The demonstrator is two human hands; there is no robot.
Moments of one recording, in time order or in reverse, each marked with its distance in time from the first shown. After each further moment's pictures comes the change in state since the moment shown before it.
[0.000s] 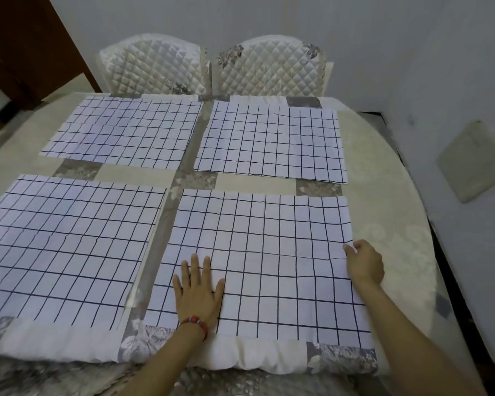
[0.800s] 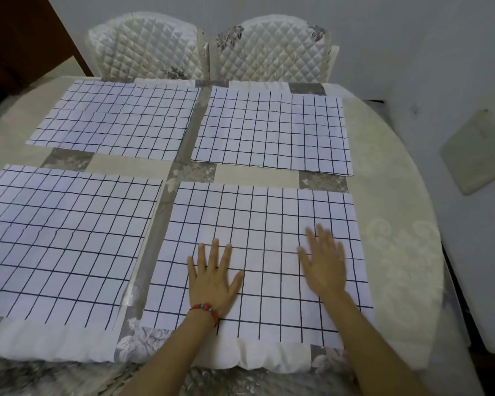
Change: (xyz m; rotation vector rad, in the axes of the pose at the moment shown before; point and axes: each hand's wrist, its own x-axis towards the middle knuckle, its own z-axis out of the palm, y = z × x) left_hand 0.023 0.015 0.012 0.063 0.032 0.180; right_hand -0.043 -0.012 0.059 -0.402 -0.175 -0.544
